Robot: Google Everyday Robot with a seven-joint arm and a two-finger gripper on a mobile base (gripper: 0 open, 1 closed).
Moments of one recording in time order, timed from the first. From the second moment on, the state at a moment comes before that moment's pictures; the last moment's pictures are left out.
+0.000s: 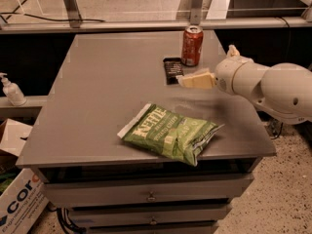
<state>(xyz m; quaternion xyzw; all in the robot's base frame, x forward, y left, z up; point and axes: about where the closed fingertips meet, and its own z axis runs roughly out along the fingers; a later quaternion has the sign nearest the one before) 0.661 -0.154 0.875 -0.28 0.74 0.07 0.60</state>
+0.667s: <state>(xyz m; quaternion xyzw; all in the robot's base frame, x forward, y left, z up) 0.663 -0.218 0.908 -0.28 0.73 0.01 0.62</state>
